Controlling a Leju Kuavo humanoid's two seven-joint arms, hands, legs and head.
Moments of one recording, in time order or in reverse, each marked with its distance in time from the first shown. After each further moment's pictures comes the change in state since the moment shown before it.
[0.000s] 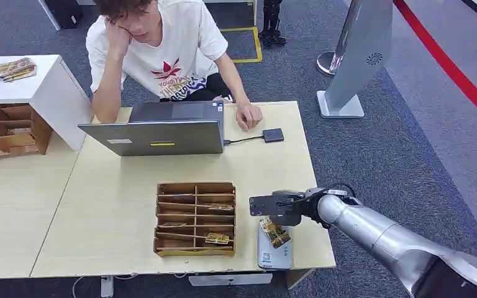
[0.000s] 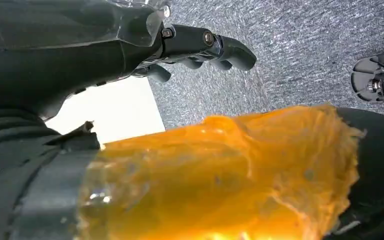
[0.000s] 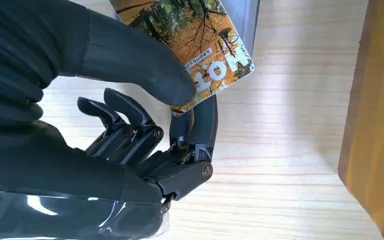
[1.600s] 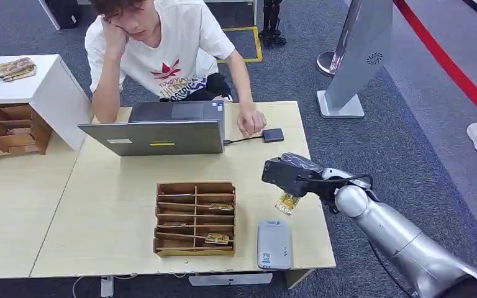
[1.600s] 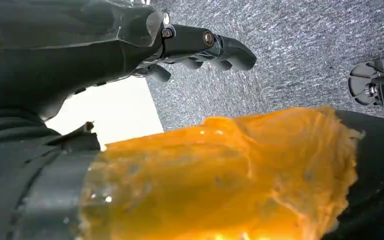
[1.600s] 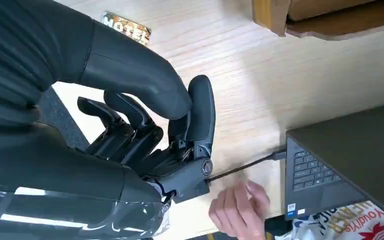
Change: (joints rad) left arm -0.007 -0.001 0.000 0.000 -0.022 0.011 -0.011; right arm 0.129 -0.069 -0.375 -0.340 0.088 -0.173 0.007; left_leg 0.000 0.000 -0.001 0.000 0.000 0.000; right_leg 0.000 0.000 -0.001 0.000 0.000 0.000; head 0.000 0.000
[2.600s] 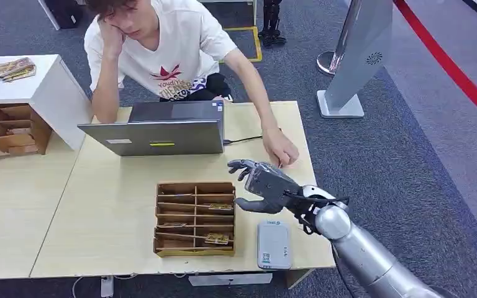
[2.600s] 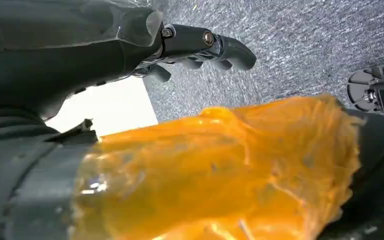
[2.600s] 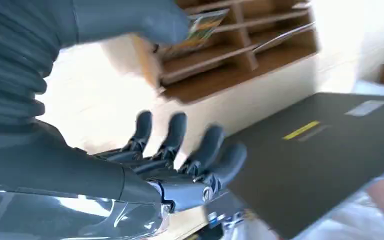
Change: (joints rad) left arm -0.006 -0.005 -0.026 0.000 -0.045 0.011 -0.001; right arm 0.193 0.175 -0.138 -0.148 -0.049 -0.043 -0.085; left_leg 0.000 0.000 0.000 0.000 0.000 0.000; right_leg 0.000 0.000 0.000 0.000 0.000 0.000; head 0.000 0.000
